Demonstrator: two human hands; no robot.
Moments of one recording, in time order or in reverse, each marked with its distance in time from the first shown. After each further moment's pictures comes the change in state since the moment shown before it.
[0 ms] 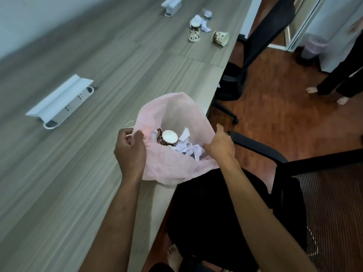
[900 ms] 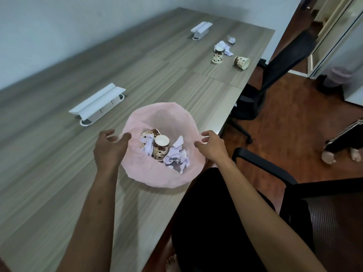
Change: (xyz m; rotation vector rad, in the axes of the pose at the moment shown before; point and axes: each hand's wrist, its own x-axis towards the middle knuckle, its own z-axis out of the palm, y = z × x) left_hand 0.038 0.012 -0.099 0.178 0.085 -0.185; right_hand -0.026 -0.060 -0.008 0.286 -0.172 -0.229
